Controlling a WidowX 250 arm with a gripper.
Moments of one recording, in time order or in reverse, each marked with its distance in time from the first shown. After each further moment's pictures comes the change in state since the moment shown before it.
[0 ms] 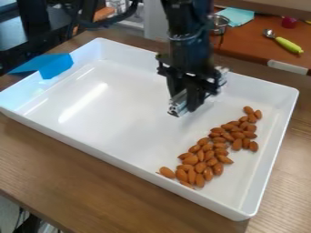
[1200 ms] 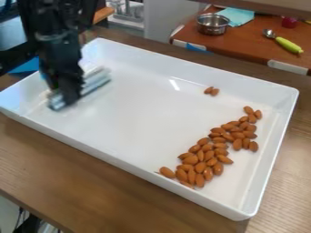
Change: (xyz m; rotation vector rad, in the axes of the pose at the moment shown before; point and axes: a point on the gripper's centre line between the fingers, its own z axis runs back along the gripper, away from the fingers) arm -0.109 0.202 0.005 0.156 0.189 0.120
